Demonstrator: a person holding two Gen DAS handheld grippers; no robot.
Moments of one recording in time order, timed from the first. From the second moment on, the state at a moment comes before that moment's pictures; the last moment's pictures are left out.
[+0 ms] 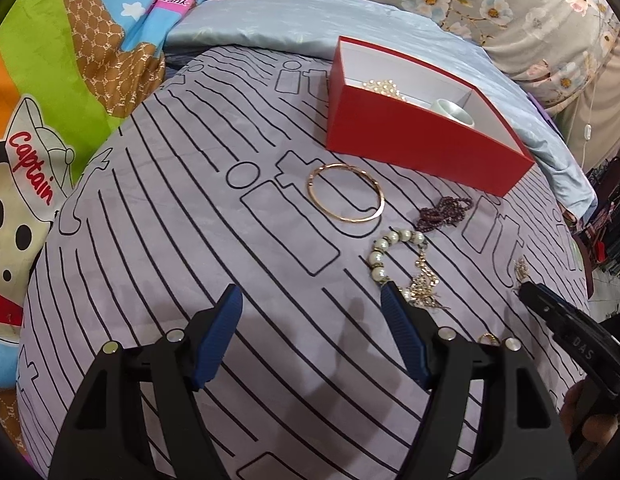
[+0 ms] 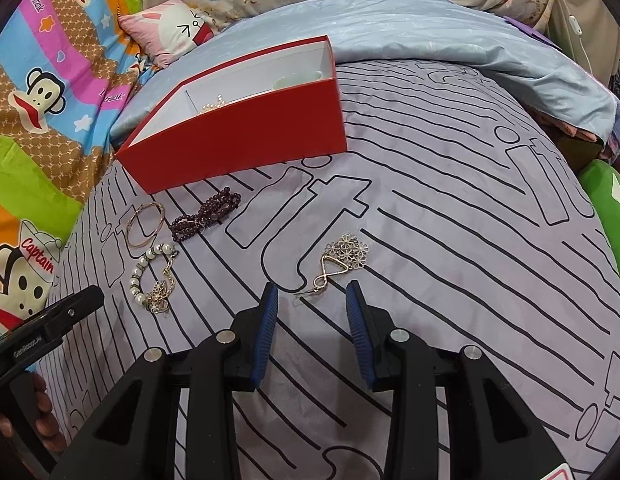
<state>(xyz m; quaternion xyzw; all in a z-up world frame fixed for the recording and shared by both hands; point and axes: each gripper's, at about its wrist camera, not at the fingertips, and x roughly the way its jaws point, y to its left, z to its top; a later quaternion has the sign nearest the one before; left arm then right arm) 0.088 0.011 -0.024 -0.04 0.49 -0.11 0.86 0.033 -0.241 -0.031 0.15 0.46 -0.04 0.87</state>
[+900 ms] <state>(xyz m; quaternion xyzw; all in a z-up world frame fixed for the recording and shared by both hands) 0.091 -0.003 -0.029 -0.04 0.49 -0.12 0.86 0.047 -0.252 -0.036 0.14 0.46 -0.06 0.88</state>
